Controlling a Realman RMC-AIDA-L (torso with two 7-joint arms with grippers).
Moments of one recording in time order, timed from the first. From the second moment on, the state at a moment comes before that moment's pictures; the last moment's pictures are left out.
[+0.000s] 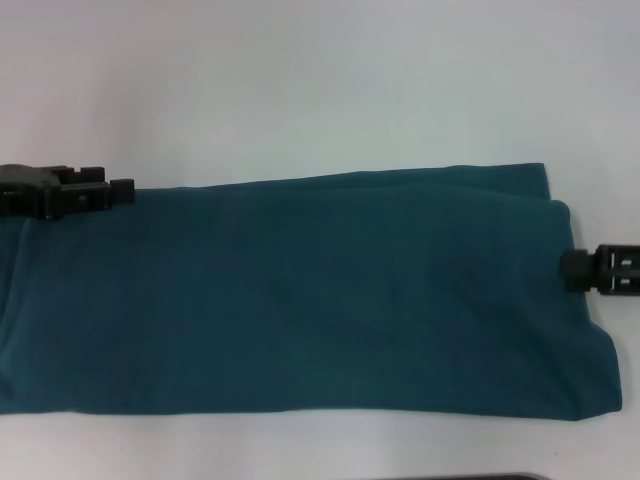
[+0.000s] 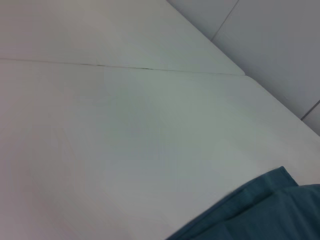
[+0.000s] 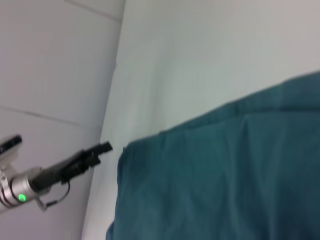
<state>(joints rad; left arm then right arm) -0.54 -2.04 -2.79 -0.81 -0.73 1.67 -1.79 0.39 1.92 -0.36 -0.55 -2.36 -1.85 2.15</state>
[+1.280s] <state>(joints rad) -0.51 -2.03 -2.80 -0.80 -0.72 1.61 -1.83 0.39 1.92 -0.25 -0.55 -2.30 -1.83 2.03</state>
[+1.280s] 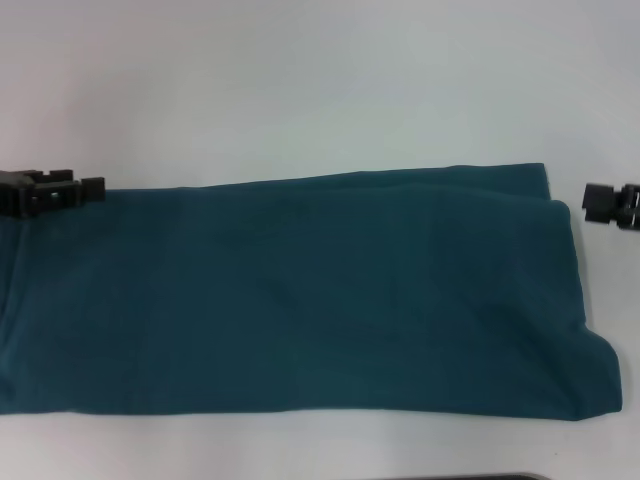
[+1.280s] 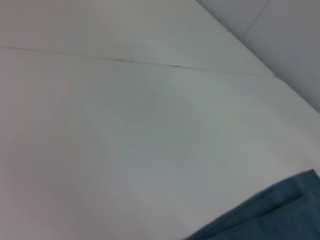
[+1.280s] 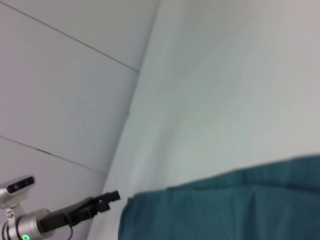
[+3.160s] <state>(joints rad) -0.46 -2.01 -2.76 -0.79 -0.71 1.58 -1.91 0.38 1.98 -0.30 -0.54 -2.09 -1.73 1.85</state>
